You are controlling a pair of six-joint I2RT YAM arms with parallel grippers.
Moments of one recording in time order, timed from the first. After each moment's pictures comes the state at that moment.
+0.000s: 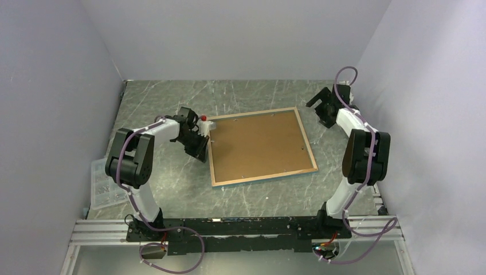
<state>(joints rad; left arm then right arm) -0.27 1.81 1.10 -0.63 0.48 0.25 -0.12 1.77 1.25 -0.25 -0.08 0.74</state>
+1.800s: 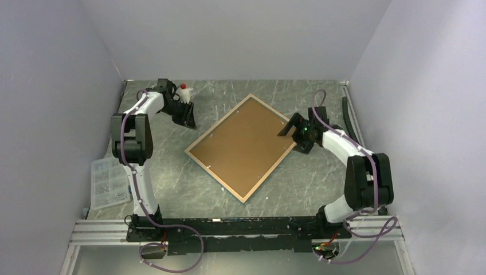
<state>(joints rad) -0.03 2.09 1.66 -0.81 0.61 0.30 0.12 1.54 0.95 -0.32 -0.26 0.78</state>
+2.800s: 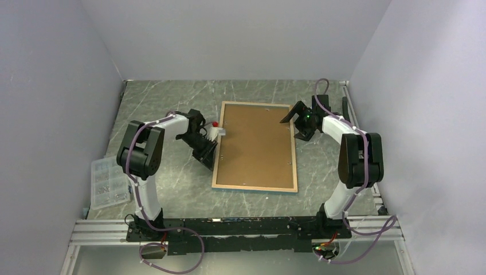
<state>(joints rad) -0.33 1.94 1.22 -0.86 0.68 0.44 0.03 1.76 1.10 -0.28 -0.34 0.77</state>
